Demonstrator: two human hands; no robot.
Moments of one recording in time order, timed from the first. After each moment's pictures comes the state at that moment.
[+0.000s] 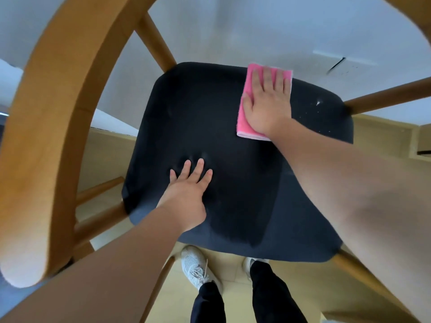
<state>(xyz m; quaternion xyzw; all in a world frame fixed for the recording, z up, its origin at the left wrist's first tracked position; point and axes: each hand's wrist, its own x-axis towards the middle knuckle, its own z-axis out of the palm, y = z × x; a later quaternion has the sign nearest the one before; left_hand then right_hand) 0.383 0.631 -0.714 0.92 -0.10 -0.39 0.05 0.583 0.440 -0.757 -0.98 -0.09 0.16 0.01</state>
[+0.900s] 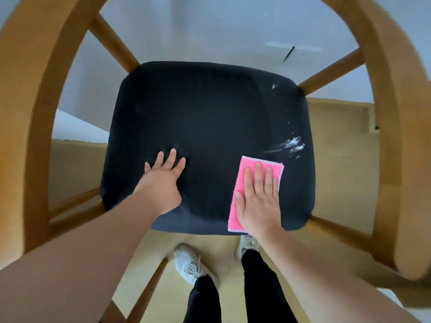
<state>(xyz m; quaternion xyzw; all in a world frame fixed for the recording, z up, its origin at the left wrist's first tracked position) 0.384 0.629 -0.708 0.91 -0.09 -0.39 0.06 0.308 0.384 -0.752 -0.98 0.00 0.21 0.03</state>
